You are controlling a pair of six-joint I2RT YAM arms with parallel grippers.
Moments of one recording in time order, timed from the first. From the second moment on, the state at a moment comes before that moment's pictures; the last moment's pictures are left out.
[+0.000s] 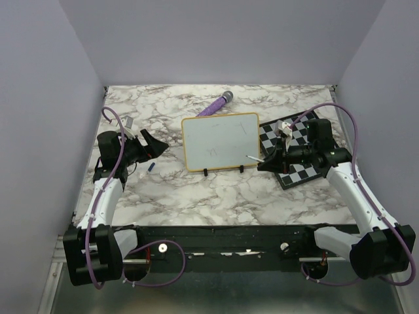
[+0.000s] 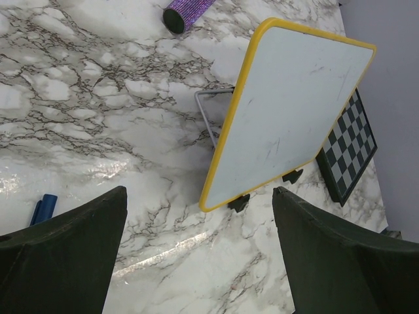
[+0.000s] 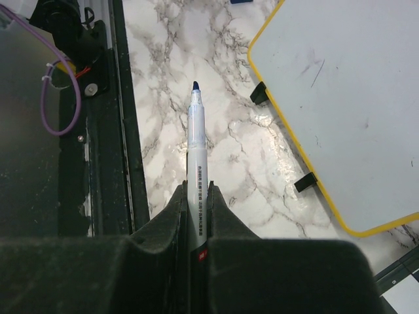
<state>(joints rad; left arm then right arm) 0.14 1.08 0.62 0.03 0.66 -0.46 0.17 1.12 0.93 -0.61 -1.13 -0.52</state>
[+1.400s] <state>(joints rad) 0.14 1.10 0.60 0.12 0.70 -0.53 0.15 1.12 0.93 -0.61 -1.15 -0.52</state>
